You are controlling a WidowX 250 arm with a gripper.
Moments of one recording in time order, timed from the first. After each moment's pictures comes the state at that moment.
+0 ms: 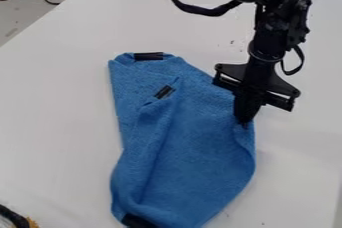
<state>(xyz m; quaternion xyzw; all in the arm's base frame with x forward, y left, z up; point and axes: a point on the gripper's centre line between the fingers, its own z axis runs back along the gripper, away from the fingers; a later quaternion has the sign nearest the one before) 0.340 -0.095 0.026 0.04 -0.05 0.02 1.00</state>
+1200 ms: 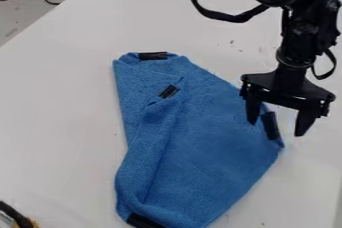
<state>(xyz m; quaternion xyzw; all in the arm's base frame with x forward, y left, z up) 0.339 -0.135 0.031 -0.01 -0.05 0.05 1.00</state>
